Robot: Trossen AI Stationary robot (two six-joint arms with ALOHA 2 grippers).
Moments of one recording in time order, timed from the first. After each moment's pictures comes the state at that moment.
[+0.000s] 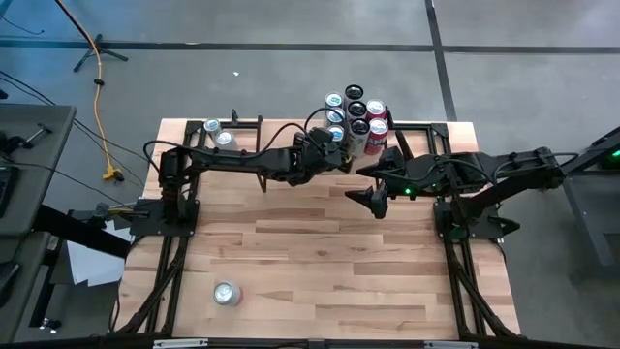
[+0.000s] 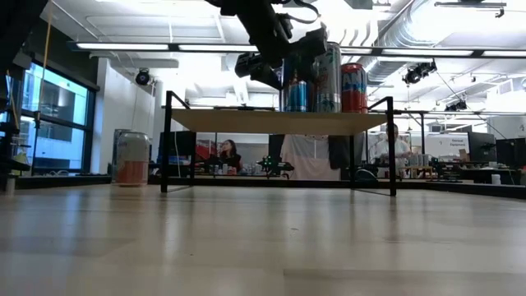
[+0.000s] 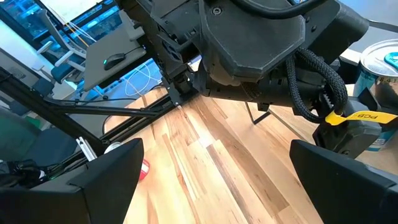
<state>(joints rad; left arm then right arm) 0.10 1.94 1.62 -0.29 -0.81 -0.60 0.22 1.18 1.33 -0.58 0.37 0.63</state>
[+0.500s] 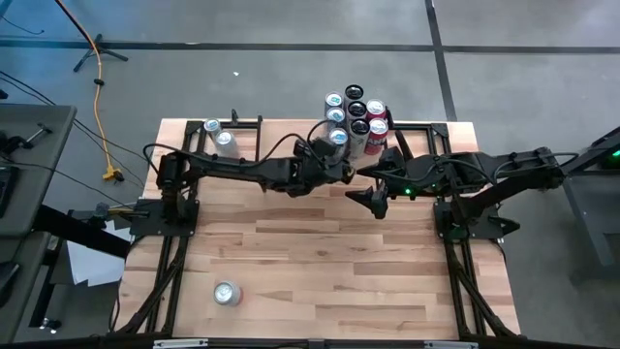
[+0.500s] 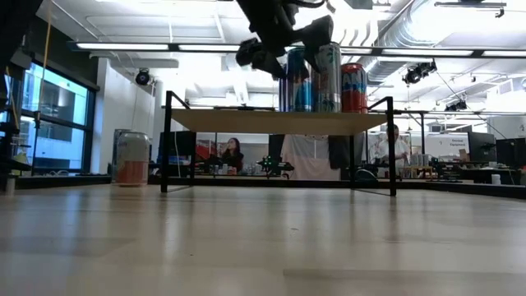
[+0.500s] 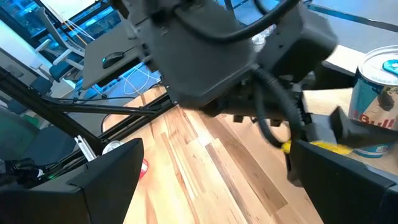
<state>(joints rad) 0.03 1.93 1.63 -0.30 -0.88 -0.52 0.22 1.18 1.33 -0.59 0.37 0.63</state>
